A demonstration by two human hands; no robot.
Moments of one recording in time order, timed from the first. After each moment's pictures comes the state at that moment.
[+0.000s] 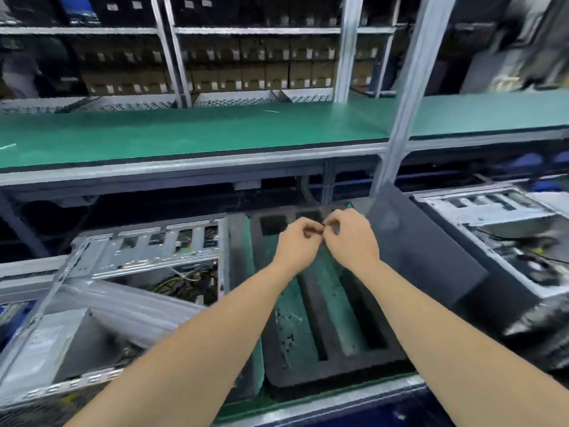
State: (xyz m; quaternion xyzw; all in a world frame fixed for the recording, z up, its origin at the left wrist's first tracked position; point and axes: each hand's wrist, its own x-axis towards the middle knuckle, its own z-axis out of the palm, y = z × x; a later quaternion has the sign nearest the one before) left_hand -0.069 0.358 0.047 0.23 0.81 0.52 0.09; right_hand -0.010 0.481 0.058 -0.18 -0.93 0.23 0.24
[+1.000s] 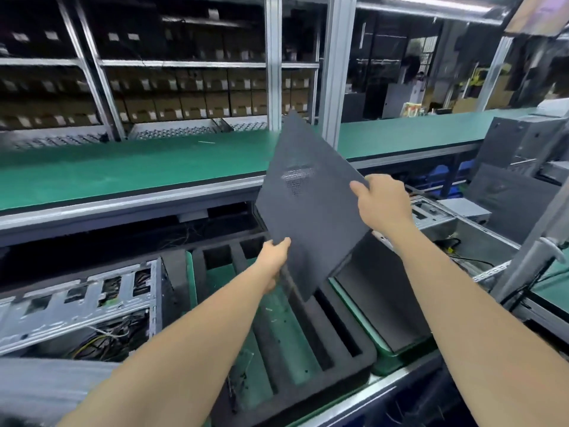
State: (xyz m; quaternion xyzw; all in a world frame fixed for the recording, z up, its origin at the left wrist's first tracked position) left_hand -0.071 0.467 0.052 0.09 0.72 0.61 0.32; right_hand 0.079 0.611 0.189 -0.35 -0.87 0.17 0.30
